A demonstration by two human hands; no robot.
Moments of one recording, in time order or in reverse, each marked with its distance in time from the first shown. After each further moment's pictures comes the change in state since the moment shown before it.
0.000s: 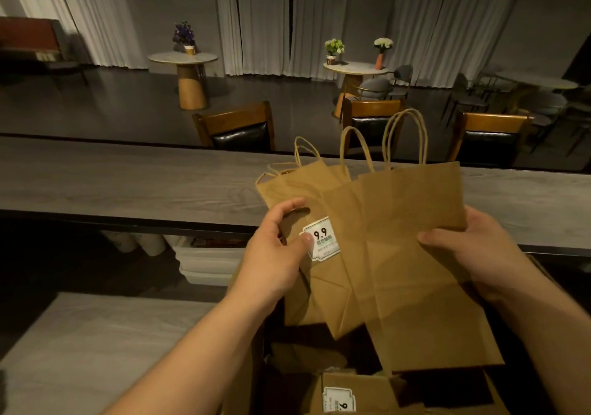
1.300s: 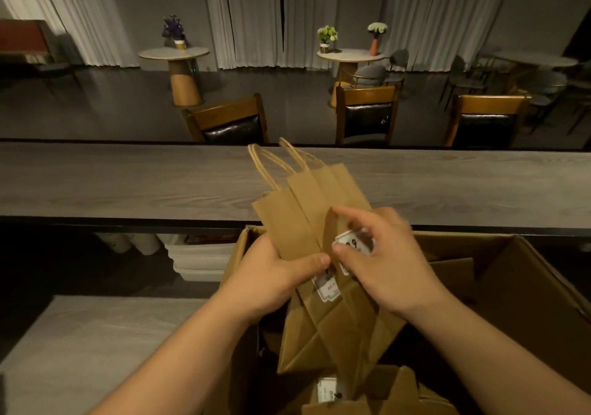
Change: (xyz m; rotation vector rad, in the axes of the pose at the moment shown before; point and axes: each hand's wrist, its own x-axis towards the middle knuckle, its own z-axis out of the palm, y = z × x) left_hand -0.013 -0.003 0.000 -0.006 -0.389 0.085; right_hand -0.032 -0.006 0.076 -0.309 -0.058 -0.296
